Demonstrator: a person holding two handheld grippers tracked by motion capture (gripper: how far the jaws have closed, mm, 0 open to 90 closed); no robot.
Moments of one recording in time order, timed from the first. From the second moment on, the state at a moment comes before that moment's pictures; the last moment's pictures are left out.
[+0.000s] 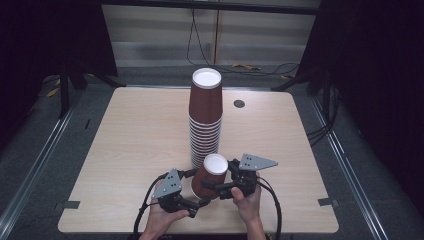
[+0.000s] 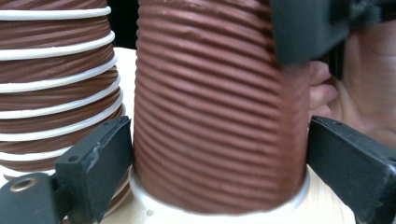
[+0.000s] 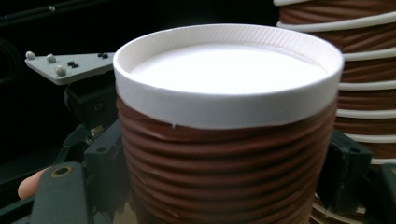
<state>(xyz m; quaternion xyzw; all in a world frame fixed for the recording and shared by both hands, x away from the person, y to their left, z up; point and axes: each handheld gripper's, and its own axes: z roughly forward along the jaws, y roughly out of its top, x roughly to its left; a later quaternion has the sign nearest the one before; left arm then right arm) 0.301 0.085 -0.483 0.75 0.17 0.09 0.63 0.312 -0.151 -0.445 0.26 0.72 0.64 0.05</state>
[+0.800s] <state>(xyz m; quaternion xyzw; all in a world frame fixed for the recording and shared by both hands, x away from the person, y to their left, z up) 0.305 0.077 -0.479 0.74 0.18 0.08 0.65 0.312 -0.145 -0.442 0.24 0.71 0.66 0.04</state>
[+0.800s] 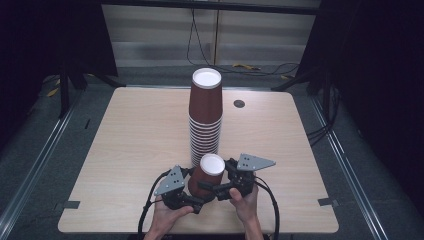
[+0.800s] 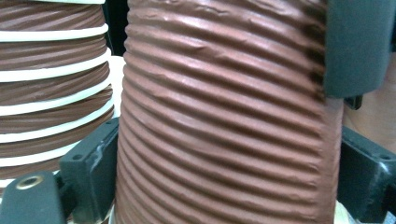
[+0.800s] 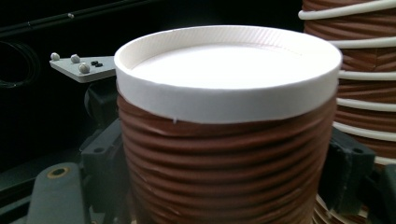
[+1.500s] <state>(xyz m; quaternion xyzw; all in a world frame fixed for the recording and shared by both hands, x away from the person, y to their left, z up) 0.309 0.092 -0.479 0.75 0.19 0.08 0.63 0.312 -0.147 -0.441 0.24 0.71 0.66 0.04</state>
